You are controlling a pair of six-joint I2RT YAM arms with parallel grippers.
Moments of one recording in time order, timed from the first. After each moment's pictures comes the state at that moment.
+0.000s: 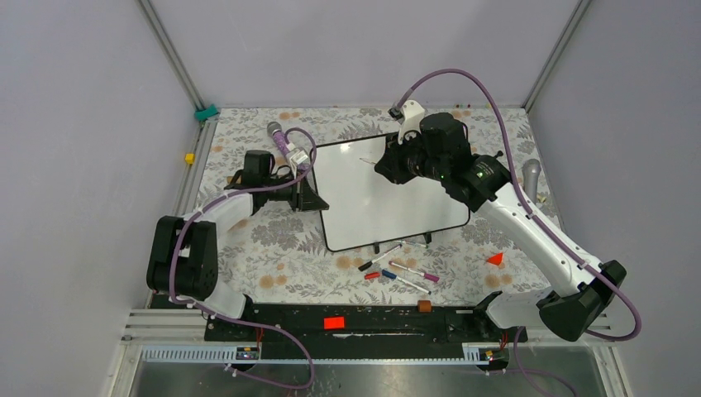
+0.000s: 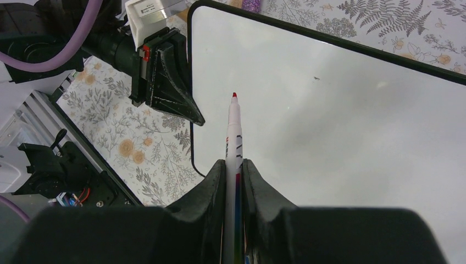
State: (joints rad) left arm -0.15 1.53 0.83 -0.05 1.10 -0.01; right arm 0.67 1.32 1.44 -0.59 -0.15 0.20
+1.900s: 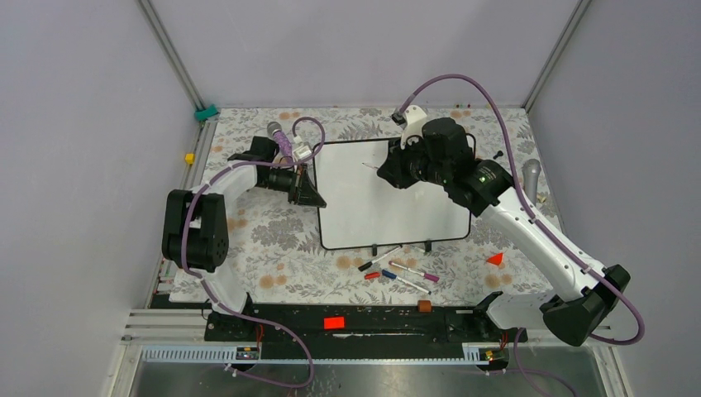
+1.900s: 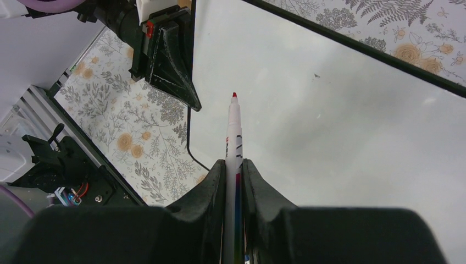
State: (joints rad) left arm -0.14 1.75 1.16 -0.64 1.26 0.52; right arm 0.67 1.29 1.40 -0.59 -0.15 0.21
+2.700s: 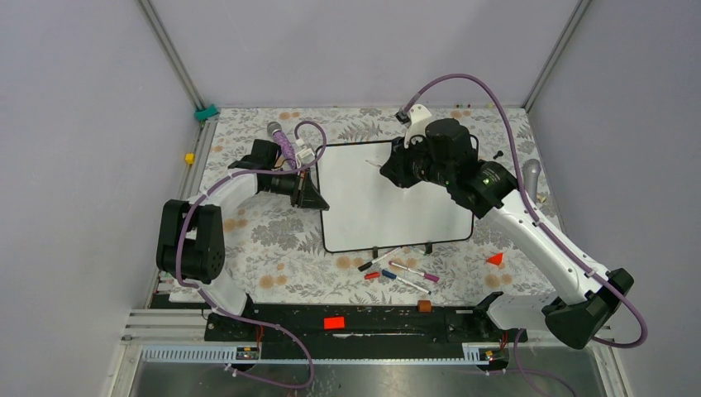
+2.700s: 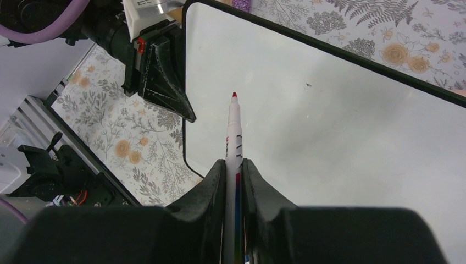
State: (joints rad) left arm -0.17 1.66 1.07 -0.51 1.20 0.37; right arm 0.67 1.27 1.39 -0.59 -0.12 0.21
